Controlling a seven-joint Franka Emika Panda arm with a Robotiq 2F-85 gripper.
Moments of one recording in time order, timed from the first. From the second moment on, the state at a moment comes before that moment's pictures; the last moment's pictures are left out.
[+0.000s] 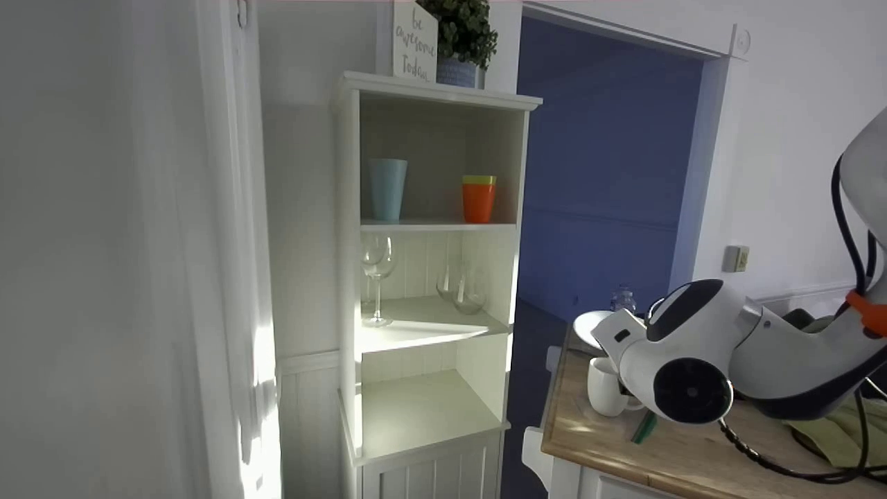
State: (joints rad) arm 0.17 -0.21 0.13 -2.74 -1.85 2.14 1.00
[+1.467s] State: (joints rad) arm 0.26 0.02 0.21 -2.59 -2.05 2.41 0.87
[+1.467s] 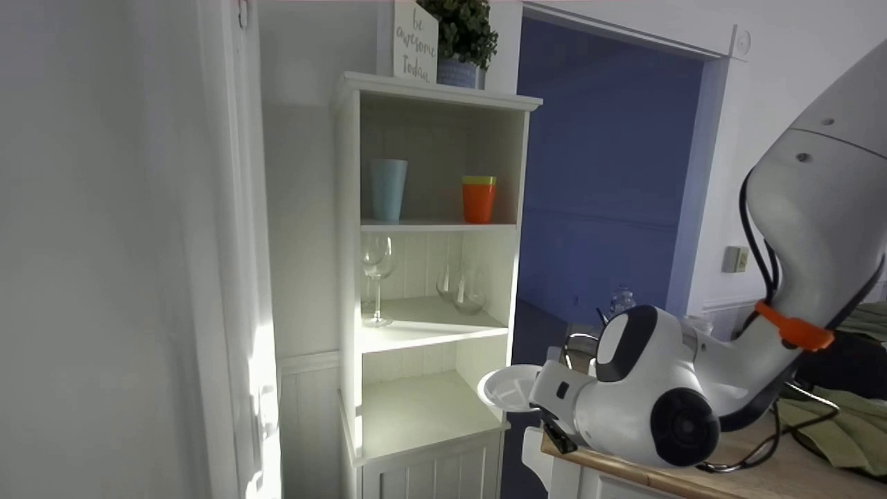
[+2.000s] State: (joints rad) arm 0.27 0.36 0.31 -2.28 -2.18 2.41 0.69
